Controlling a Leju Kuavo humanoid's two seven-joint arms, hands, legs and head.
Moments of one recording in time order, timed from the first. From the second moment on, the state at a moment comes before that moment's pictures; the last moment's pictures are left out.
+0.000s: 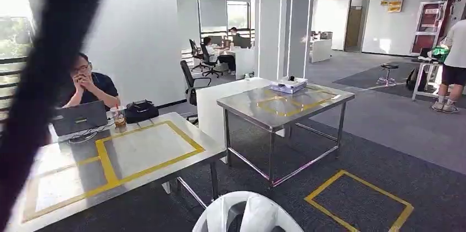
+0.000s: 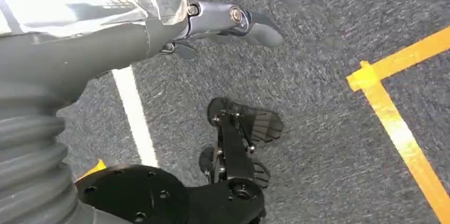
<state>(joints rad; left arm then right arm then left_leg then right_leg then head) 0.12 -0.07 0.31 -0.51 -0.12 0.05 -0.06 0.14 -0.13 0.34 -1.92 -0.81 0.75 -0.11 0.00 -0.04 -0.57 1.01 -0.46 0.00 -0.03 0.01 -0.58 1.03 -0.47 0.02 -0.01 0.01</state>
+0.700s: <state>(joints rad) 0.13 -0.08 0.32 -0.51 -0.12 0.05 -0.05 0.15 -0.13 0.35 -1.92 -0.81 0.76 -0.11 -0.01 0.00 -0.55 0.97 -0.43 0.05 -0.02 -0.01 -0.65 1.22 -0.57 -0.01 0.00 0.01</state>
